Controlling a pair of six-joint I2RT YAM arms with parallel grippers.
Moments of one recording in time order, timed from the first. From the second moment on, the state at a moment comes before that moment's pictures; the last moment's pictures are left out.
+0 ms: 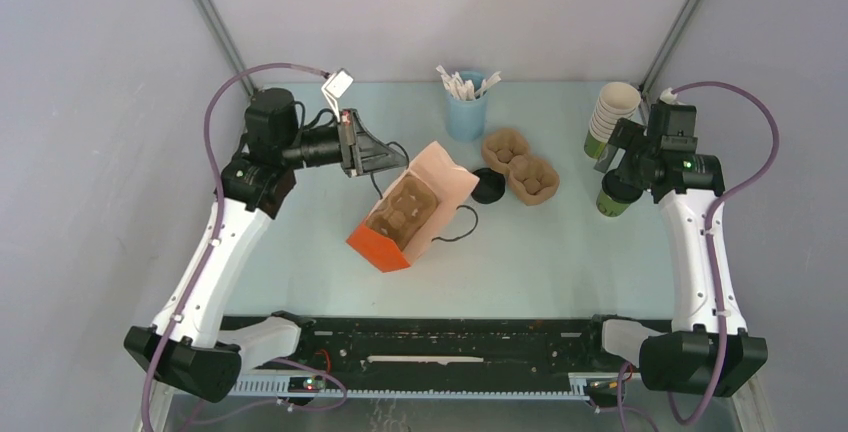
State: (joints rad) left arm -0.30 1.14 1.32 -0.45 0.92 -0.51; right arm -0.10 1.17 1.31 -0.94 0.13 0.31
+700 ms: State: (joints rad) left arm -0.38 1.09 1.15 -0.22 1.07 -0.73; right arm -0.19 1.43 1.31 -0.88 0.13 0.25
